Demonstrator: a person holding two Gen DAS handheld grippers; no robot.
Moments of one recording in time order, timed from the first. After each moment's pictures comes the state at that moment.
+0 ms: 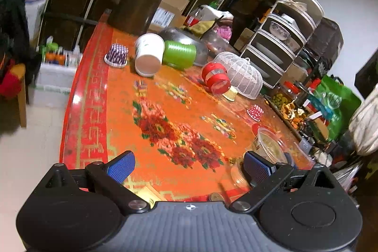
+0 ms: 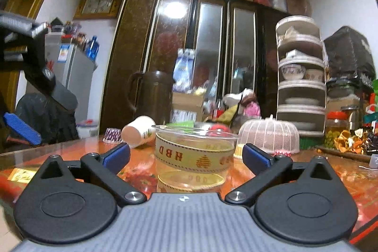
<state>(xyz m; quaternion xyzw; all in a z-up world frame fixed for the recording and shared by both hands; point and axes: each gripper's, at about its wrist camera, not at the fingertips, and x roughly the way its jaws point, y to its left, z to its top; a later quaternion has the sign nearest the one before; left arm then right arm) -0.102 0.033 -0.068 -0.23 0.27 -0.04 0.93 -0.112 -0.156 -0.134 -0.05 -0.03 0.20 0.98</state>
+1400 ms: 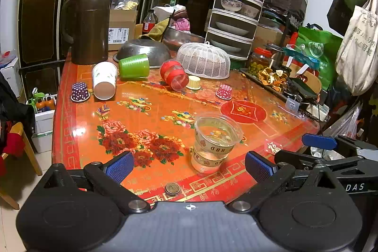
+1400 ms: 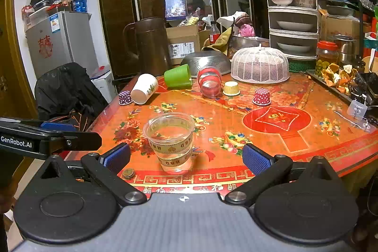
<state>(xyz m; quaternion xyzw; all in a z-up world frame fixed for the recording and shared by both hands) -0.126 -0.053 -0.006 -0.08 0.29 -0.07 0.95 -0.134 -0.229 -0.012 0.00 0.24 0.23 0.94</state>
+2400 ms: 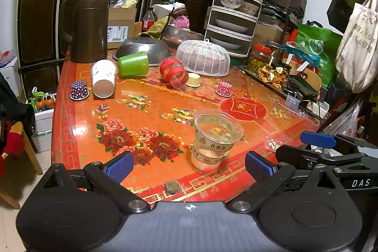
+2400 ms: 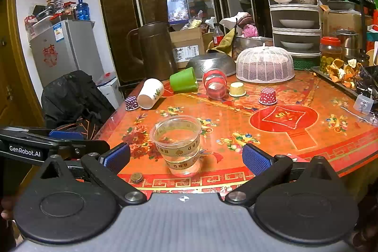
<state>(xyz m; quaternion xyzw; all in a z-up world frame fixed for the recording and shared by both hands) -0.125 -0.054 -0.008 -0.08 0.29 -0.07 0.95 -0.133 -0.231 -0.013 0.03 0.23 0.24 0.94</state>
